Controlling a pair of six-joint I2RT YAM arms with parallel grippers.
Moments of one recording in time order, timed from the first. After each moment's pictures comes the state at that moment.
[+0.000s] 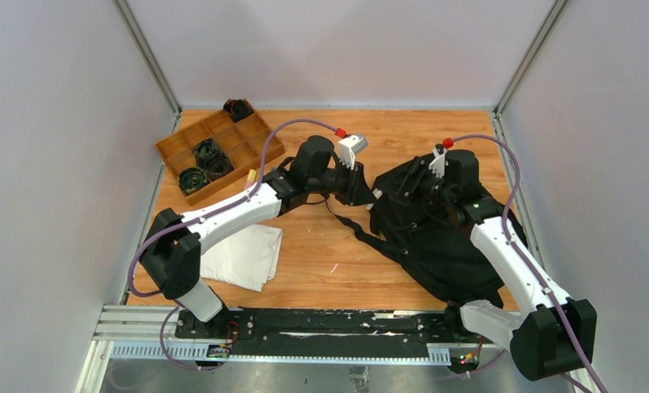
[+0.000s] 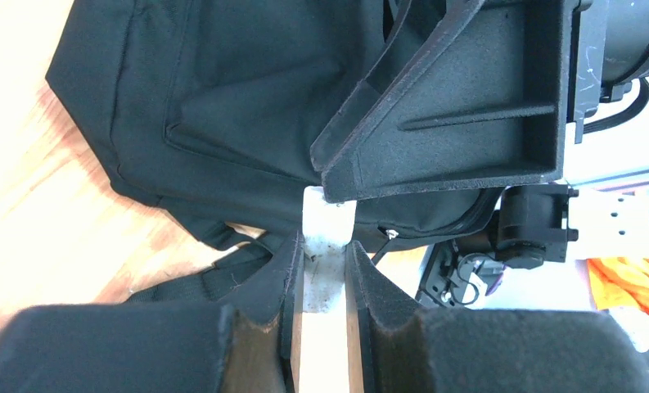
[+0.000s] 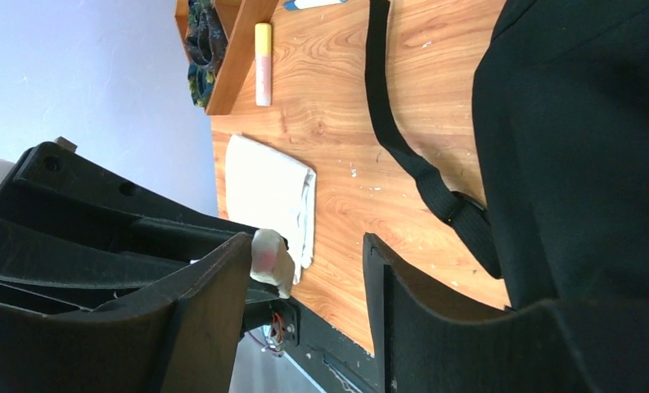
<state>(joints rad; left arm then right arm) -0.78 1.59 1.22 -0.04 0.47 -0.41 0.24 1.06 0.83 -0.30 -0.49 0.84</state>
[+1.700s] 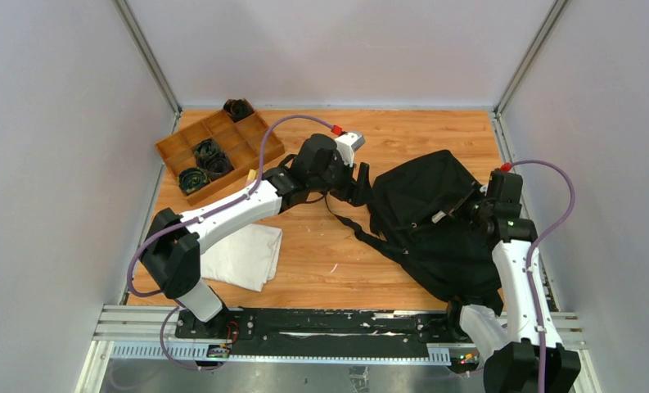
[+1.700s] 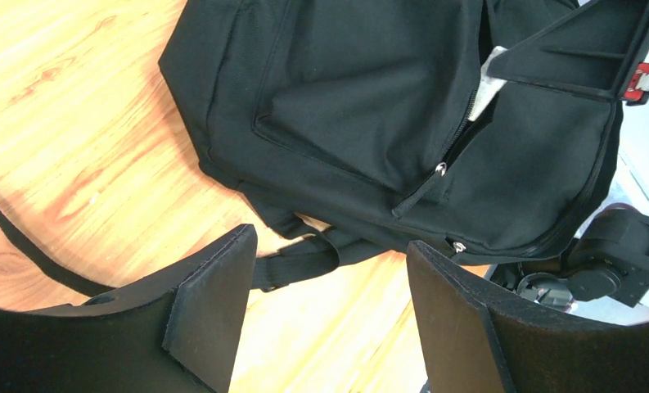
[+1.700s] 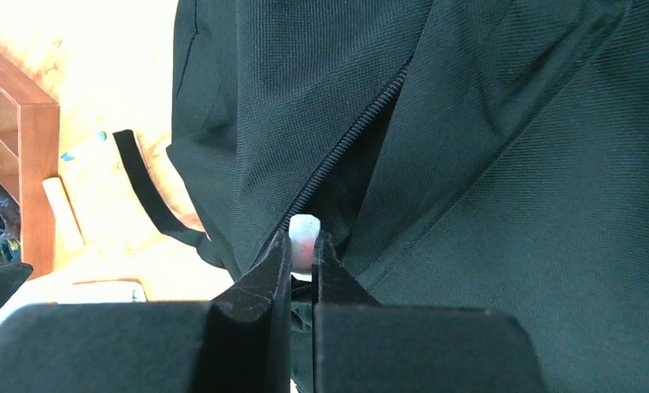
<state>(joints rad) -0.79 1.60 1.26 -0.16 0.28 -0.34 -0.14 0.88 0.78 -0.66 -0.20 0.57</state>
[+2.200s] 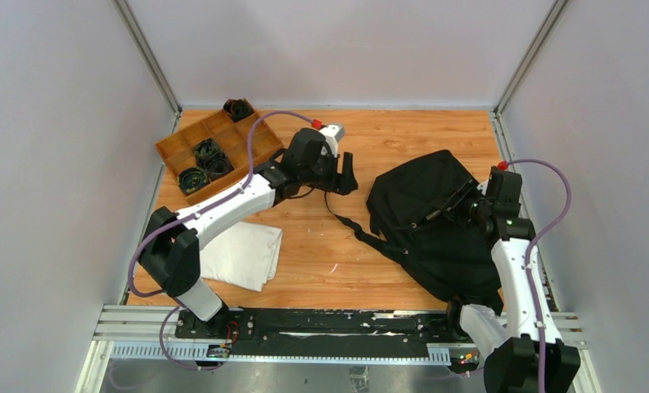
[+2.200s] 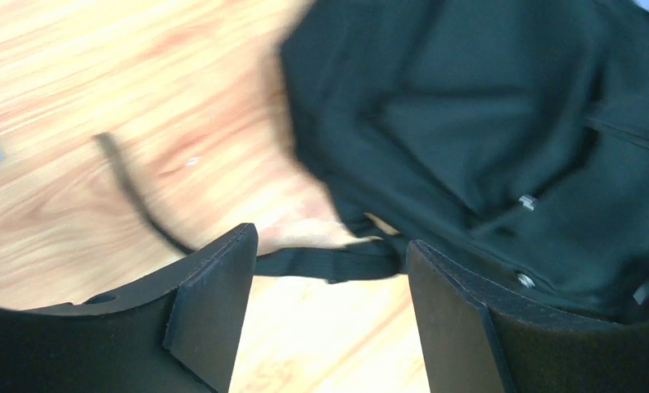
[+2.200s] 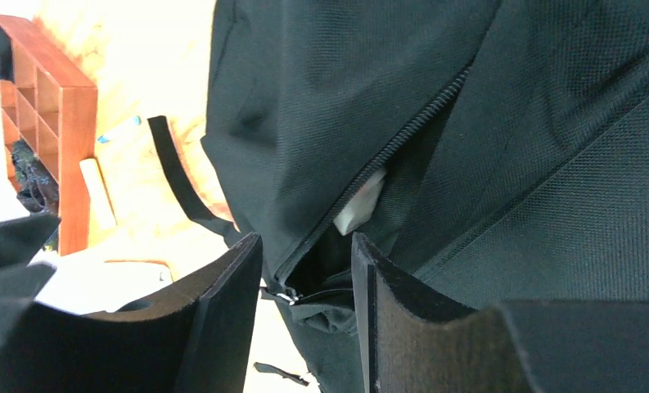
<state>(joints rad) -0.73 1.60 1.26 -0.22 0.19 -0.37 -0.14 0.92 0.75 -0.58 -0.30 0.61</state>
